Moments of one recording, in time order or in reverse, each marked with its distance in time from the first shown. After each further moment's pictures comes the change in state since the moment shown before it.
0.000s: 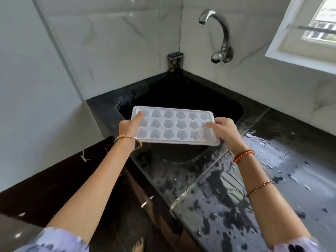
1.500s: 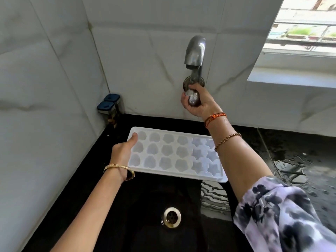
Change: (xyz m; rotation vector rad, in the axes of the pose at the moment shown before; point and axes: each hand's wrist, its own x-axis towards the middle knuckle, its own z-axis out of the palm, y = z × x) left_hand 0.309 0.091 0.211 0.180 -0.707 -0.045; right_hand 0.353 -0.096 -0.001 1.429 0.320 0.361
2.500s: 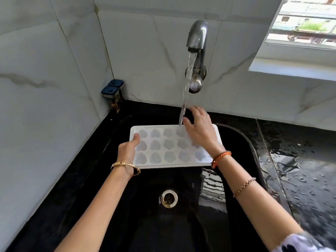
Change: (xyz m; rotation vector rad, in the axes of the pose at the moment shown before) left_hand -0.033 -0.038 -0.005 -0.065 0.003 -0.060; right_hand -0.078 0.082 -0.062 -1.771 0.257 -0.728
